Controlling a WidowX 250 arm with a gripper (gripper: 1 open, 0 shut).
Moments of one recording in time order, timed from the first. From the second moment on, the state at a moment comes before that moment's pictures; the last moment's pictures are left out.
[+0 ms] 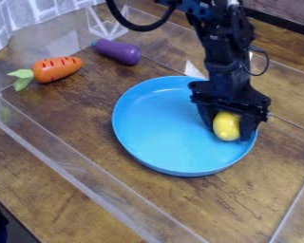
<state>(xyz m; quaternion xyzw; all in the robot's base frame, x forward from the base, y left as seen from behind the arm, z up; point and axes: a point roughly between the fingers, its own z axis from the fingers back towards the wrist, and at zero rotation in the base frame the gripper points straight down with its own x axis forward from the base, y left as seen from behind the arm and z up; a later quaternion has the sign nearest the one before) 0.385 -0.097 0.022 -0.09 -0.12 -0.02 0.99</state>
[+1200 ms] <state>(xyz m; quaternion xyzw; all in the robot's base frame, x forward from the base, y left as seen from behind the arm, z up) 0.384 -0.093 0.018 -0.07 -0.10 -0.03 0.99</state>
